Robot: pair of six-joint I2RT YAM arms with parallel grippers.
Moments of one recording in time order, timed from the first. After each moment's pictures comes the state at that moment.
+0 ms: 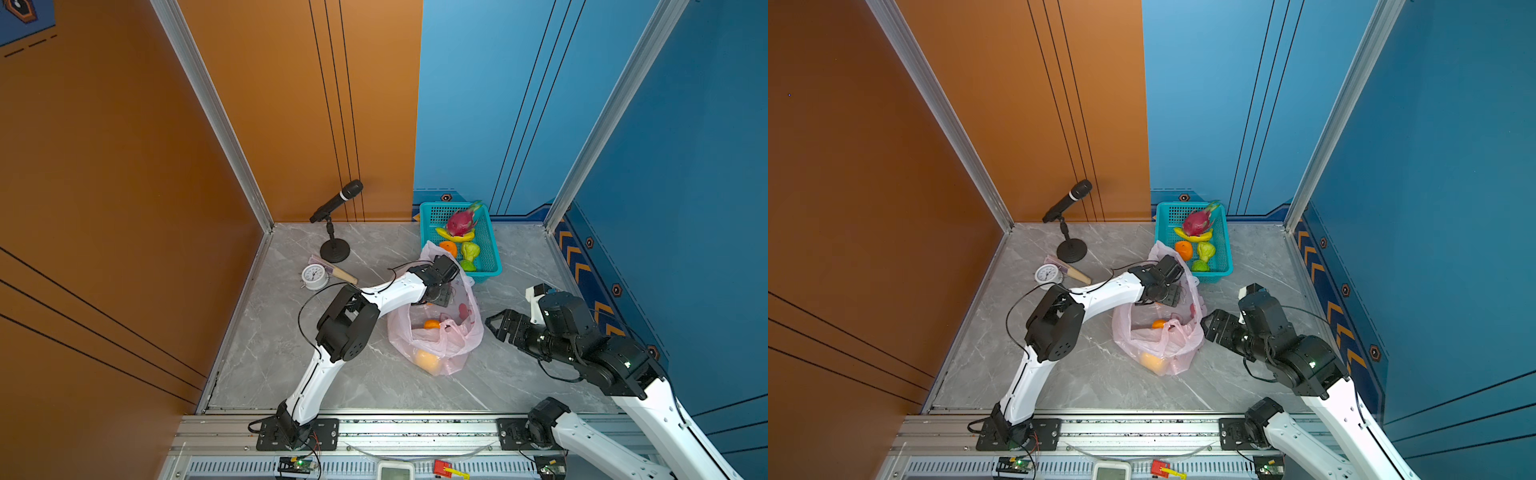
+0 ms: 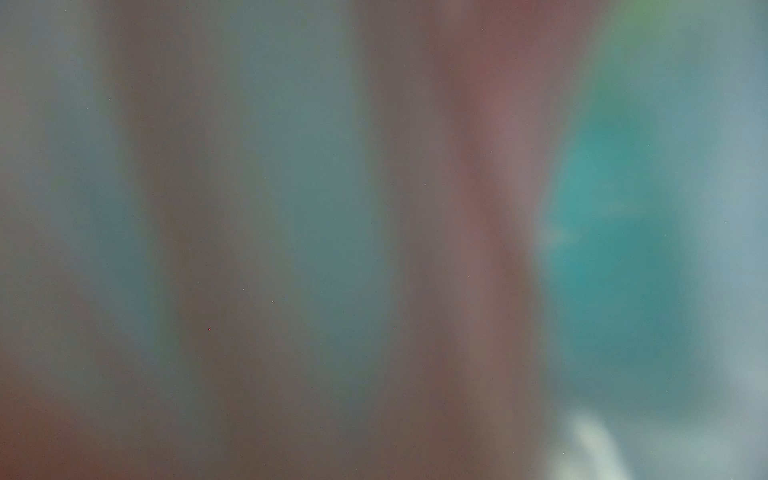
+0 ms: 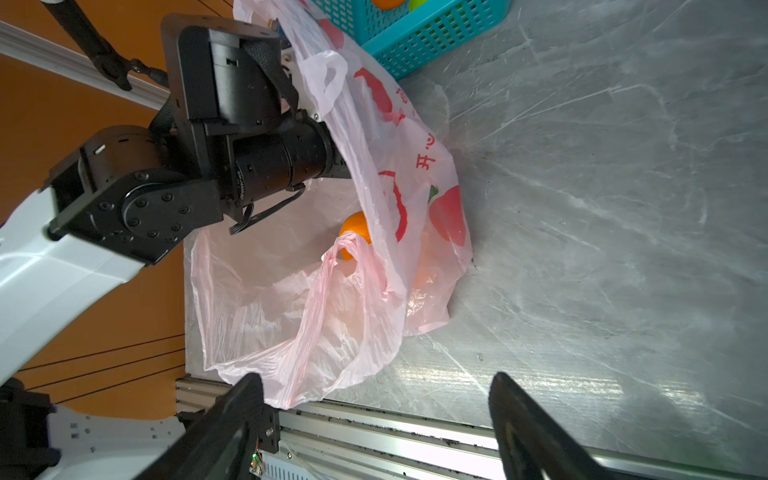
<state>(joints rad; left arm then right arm) -0.80 2.26 1.80 -0.60 -0.21 -0.44 0.55 0.75 1.06 -1.10 -0.07 0.88</state>
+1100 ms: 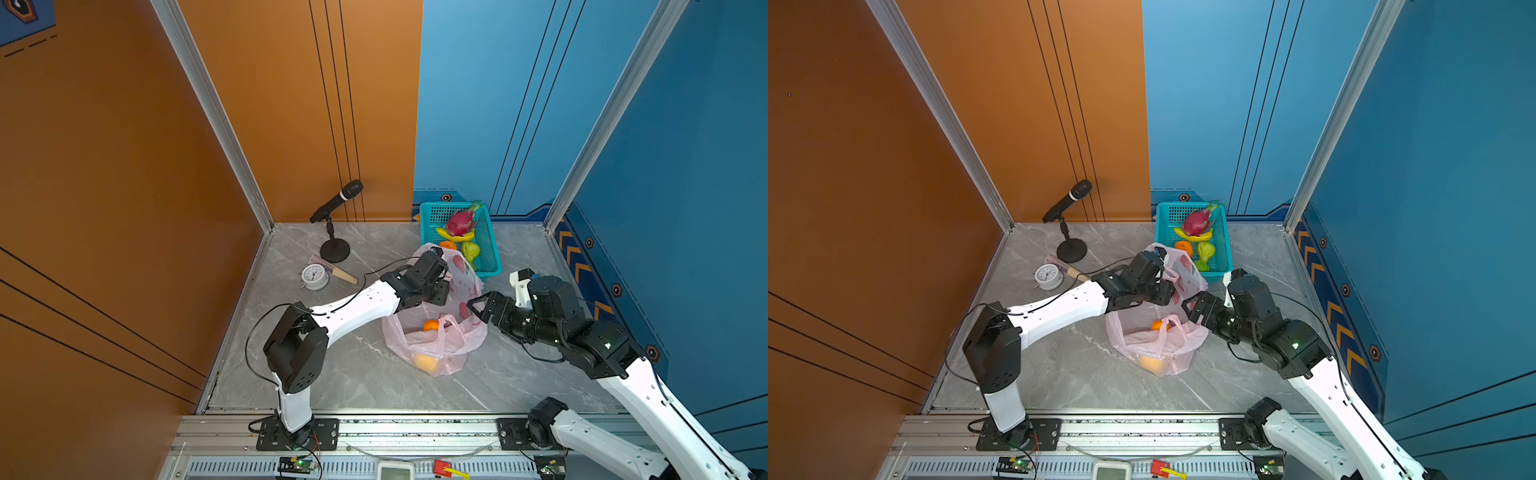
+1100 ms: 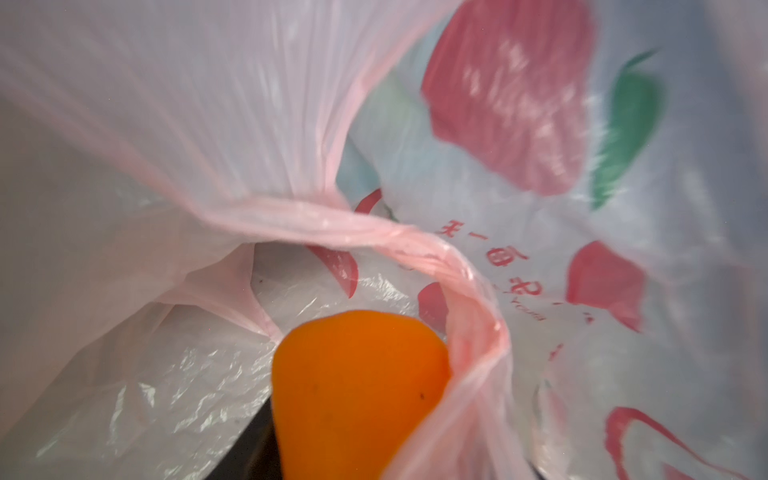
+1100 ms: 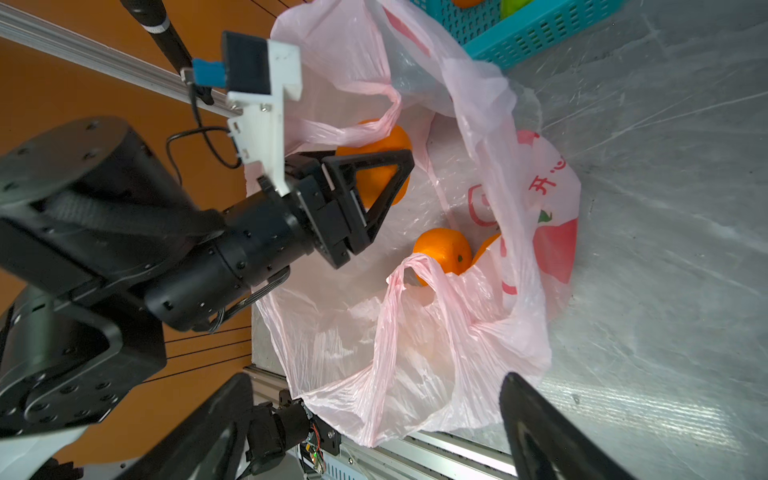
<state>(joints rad) -0.85 1.79 1.44 -0.39 -0.05 -0.47 0.56 0.85 1.09 -0.91 -0.14 0.95</state>
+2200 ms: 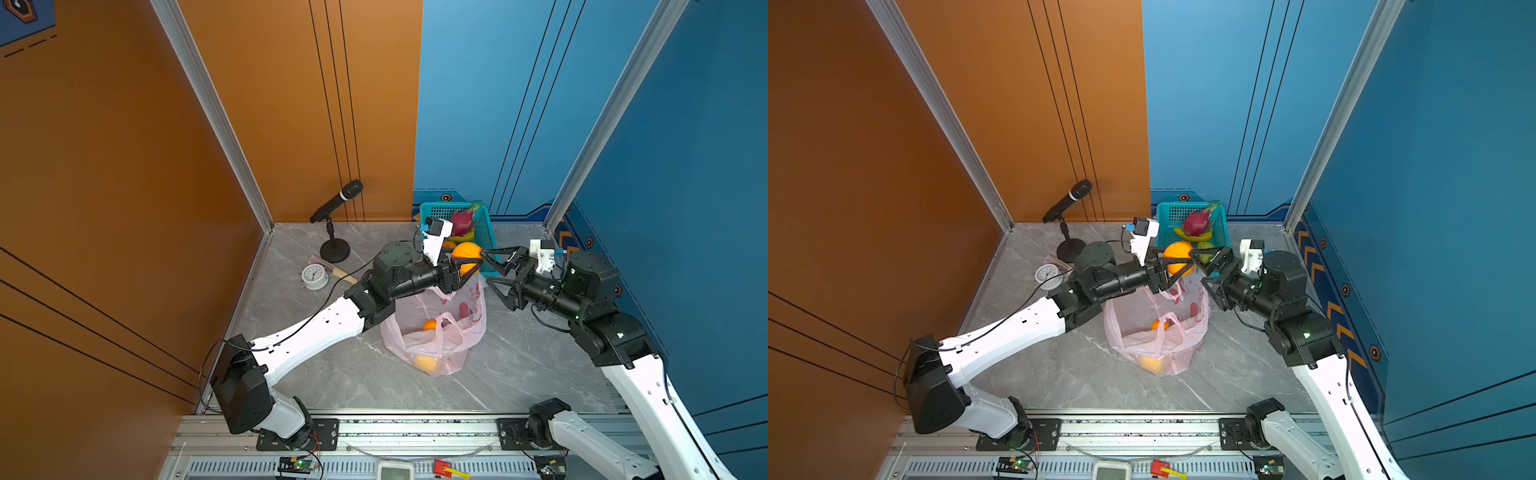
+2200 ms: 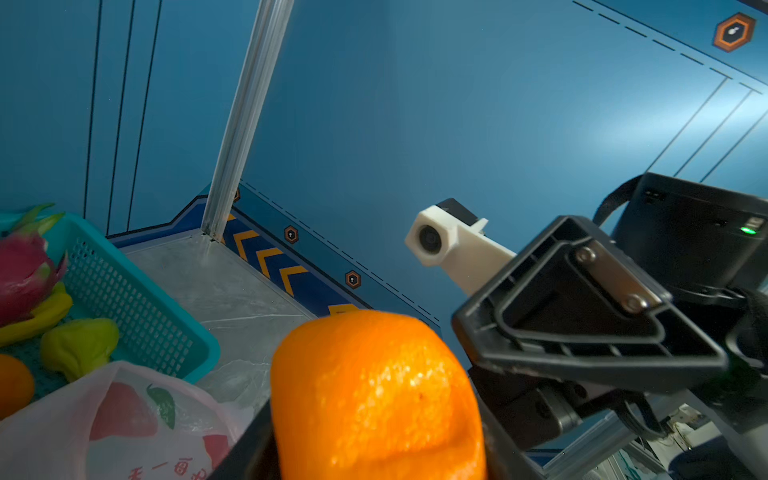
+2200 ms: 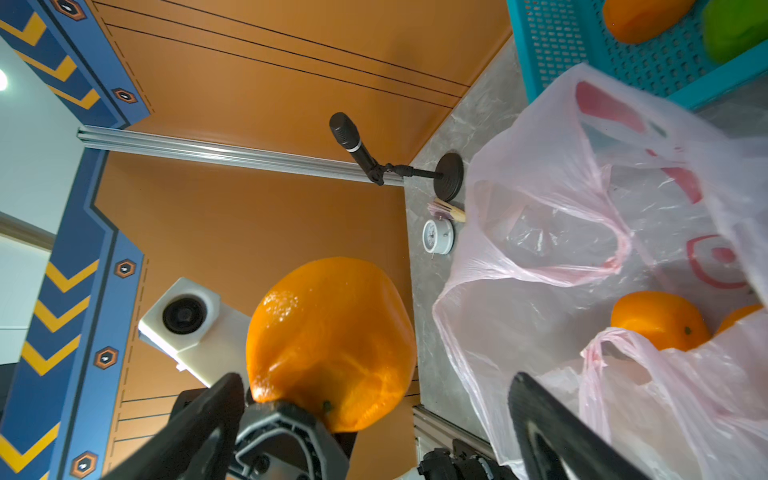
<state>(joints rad) -0.88 1.49 1.28 0.30 0.35 -0.50 0.32 0.88 1.17 -0.55 -0.47 1.26</state>
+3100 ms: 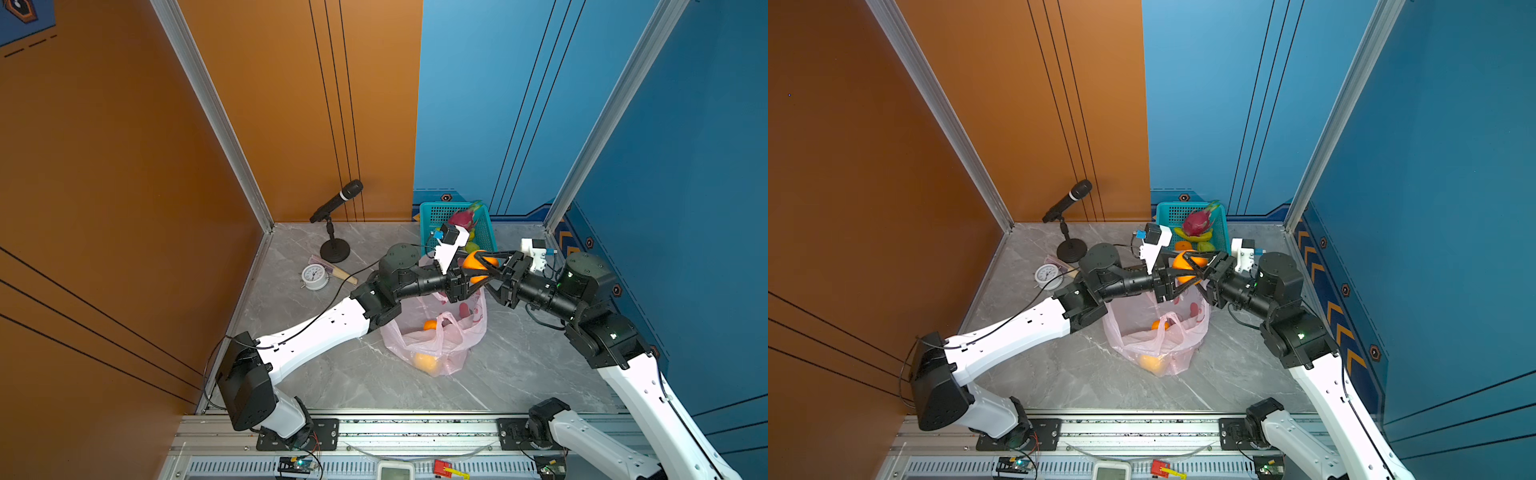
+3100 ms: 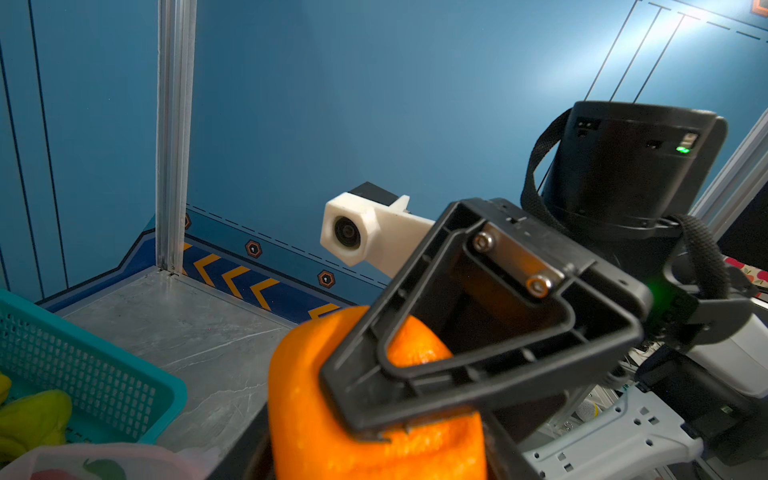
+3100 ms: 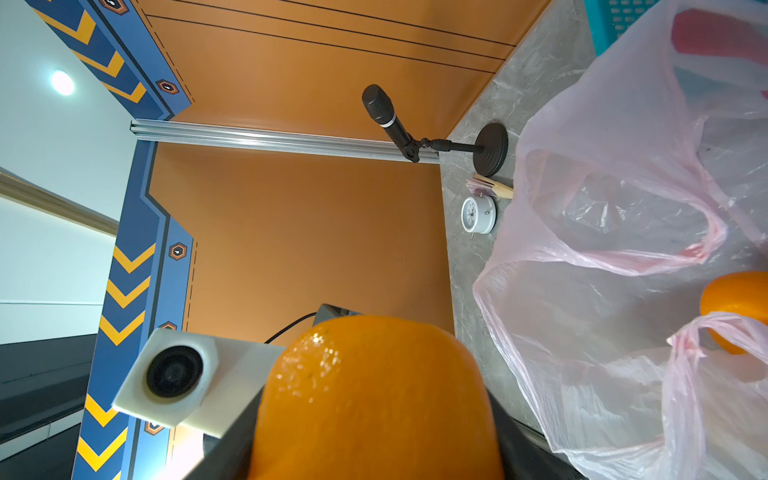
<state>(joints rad) -0.91 1.52 1.30 0.31 0.45 -0.35 0.38 0.88 1.13 -0.44 -0.48 1.37</state>
